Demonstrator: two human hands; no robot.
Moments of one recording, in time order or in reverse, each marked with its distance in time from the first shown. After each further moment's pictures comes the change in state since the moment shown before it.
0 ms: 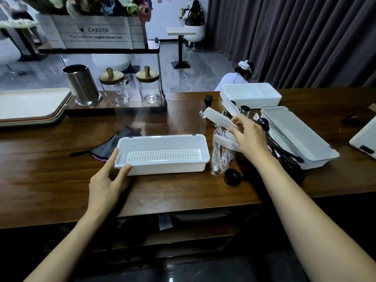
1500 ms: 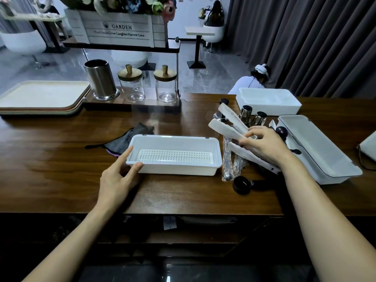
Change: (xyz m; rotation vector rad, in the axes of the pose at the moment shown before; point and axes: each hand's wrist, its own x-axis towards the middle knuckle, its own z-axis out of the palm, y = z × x) left_hand 0.004 -0.011 0.001 -0.035 0.003 0.008; right_hand 0.023 0.022 -0.009 0.258 -0.341 0.044
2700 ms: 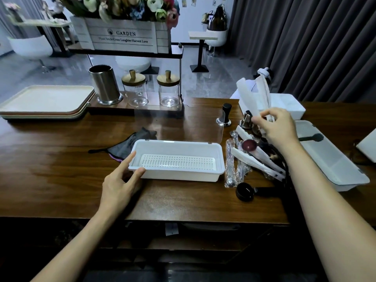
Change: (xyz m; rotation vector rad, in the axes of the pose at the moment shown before) left_hand -0.002 0.004 -0.002 0.000 -0.001 0.000; right_hand 0.032 -0.027 -0.021 -0.037 0.342 -0.020
